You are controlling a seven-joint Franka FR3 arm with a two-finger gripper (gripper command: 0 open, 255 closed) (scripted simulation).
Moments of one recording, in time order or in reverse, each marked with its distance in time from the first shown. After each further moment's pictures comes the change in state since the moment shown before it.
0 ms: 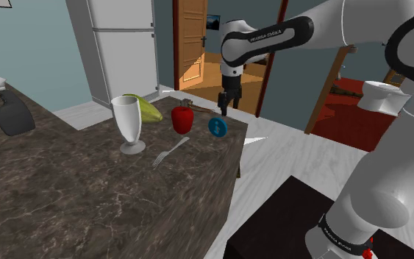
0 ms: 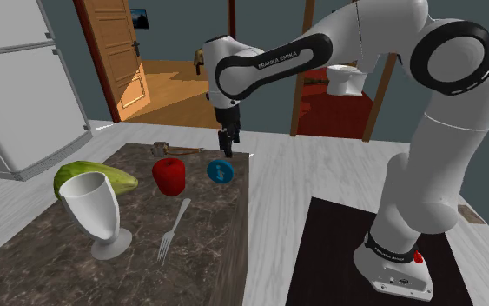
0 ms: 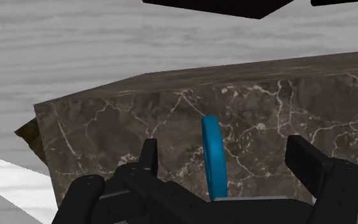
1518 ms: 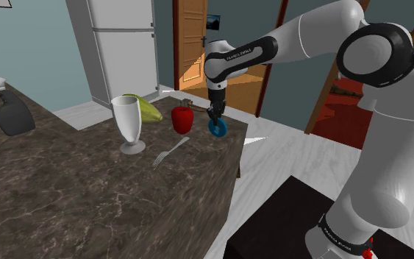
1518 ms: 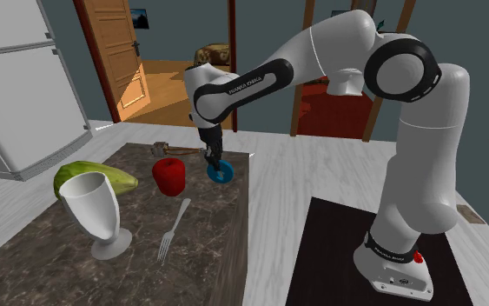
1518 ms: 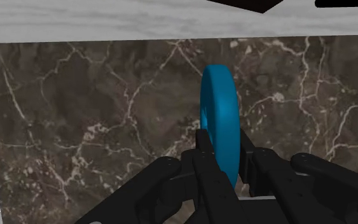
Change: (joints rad) arm 0.005 0.230 0.012 0.121 0.028 0.084 -0.068
